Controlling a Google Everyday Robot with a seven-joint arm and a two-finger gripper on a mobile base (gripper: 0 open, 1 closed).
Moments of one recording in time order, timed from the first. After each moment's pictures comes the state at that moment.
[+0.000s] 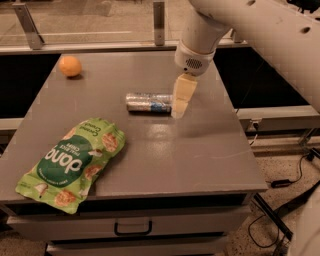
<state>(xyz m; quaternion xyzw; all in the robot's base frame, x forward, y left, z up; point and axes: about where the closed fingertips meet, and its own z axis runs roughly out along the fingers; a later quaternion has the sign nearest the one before) 0.617 -0.059 0.880 -0.66 0.74 0.02 0.14</state>
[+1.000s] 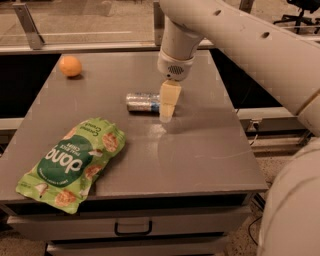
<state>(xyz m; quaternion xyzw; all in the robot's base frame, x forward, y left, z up) 0.627 -0.021 0.855 -0.69 0.71 0.02 0.12</state>
